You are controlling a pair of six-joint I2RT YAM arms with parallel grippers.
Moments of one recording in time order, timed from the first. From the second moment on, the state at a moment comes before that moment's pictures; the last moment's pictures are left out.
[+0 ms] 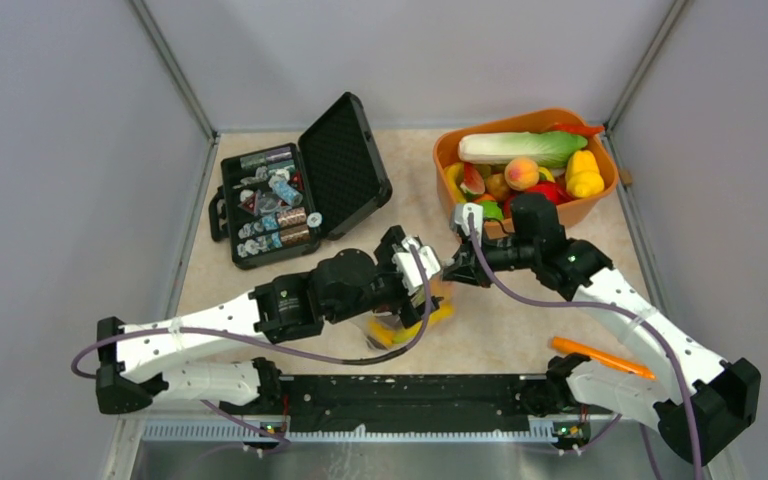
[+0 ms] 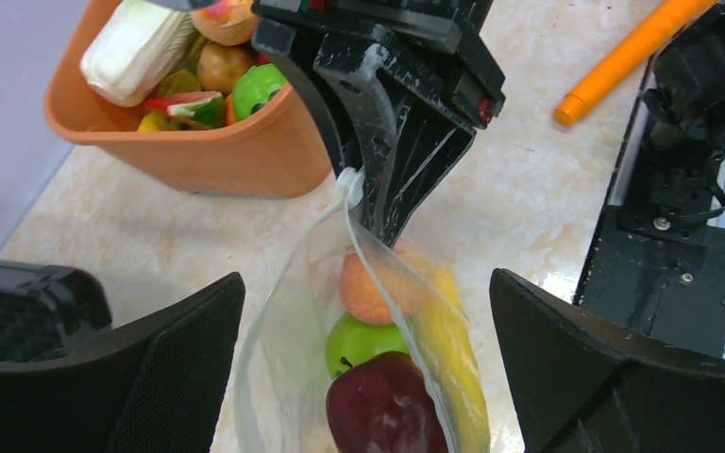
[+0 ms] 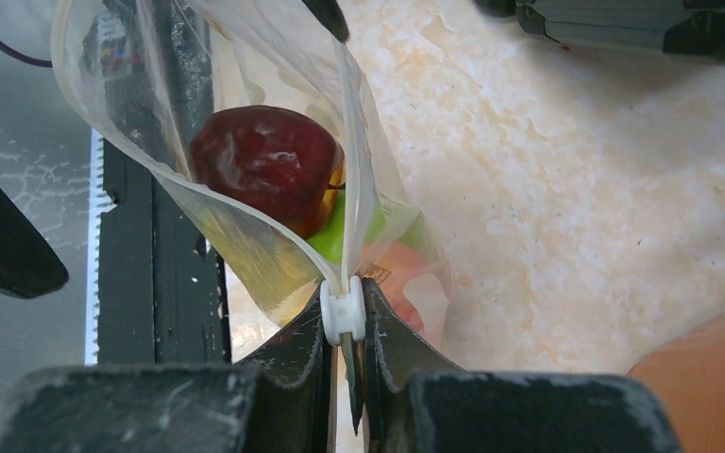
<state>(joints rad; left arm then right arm) -1.27 1.06 1.04 -0.26 -0.20 0.16 0.57 1.02 0.91 -0.48 -0.78 -0.36</state>
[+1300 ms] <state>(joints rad) -1.20 1.10 1.00 -0.31 -0.17 0.14 0.57 0.91 0.86 -0.43 -0.78 -0.34</state>
